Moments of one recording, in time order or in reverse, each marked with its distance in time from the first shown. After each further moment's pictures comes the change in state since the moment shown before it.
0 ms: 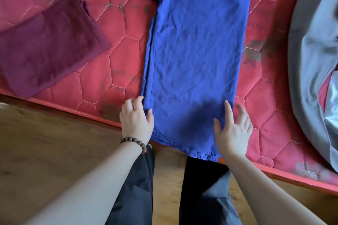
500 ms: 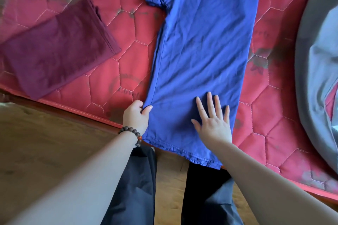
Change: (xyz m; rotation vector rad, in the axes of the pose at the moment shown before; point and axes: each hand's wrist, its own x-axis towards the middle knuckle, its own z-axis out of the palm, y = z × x) left_hand 0.034 -0.028 -0.001 -0.314 -0.156 -0.234; right_hand 0.024 -0.044 0.025 -0.248 -0.335 -0.376
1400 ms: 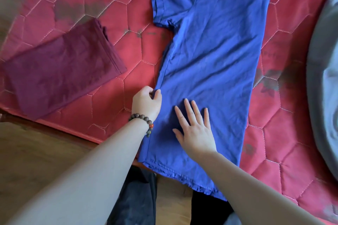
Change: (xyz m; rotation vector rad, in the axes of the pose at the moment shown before) left_hand 0.083 0.055 0.001 -0.102 0.198 0.113; right_hand 0.049 -0.062 -0.006 0.039 0.084 -0.221
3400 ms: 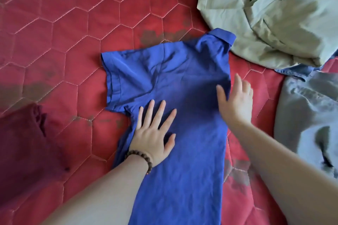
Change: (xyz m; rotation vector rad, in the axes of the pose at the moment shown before) left_hand 0.125 0.121 0.098 0.709 -0.187 0.759; right_hand 0.234 0.208 -0.192 0.281 0.573 0.472
